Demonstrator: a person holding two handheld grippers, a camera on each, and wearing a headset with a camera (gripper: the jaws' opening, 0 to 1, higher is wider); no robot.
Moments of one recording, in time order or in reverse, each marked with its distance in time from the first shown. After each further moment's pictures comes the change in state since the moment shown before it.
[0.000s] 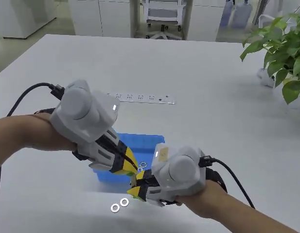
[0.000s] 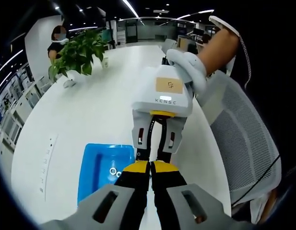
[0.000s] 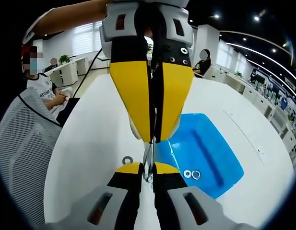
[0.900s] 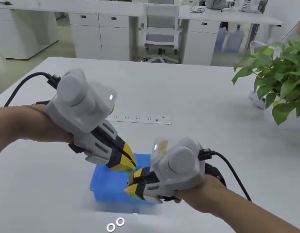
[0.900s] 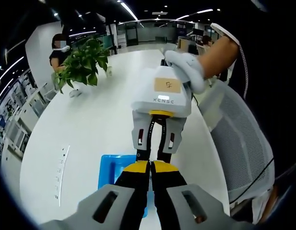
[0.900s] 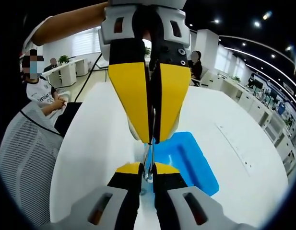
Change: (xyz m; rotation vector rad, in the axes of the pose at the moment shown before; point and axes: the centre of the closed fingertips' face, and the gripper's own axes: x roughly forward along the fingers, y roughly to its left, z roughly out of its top) left arm -0.035 0.014 0.036 0.040 -0.014 0.040; right arm -0.029 -0.023 0.041 -0.028 -0.024 -0.026
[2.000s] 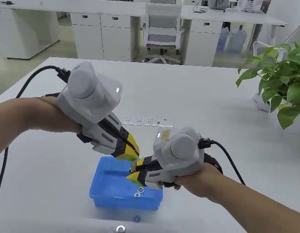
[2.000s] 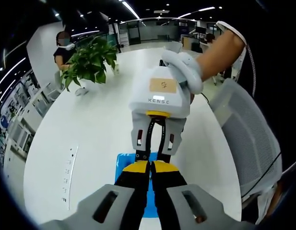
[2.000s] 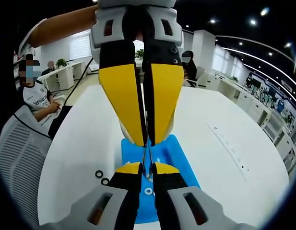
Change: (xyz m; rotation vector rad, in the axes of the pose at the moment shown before) left arm 0.007 0.044 -0.013 0.004 0.016 0.030; right arm 0.019 -0.045 -0.004 0.019 -0.021 -0.008
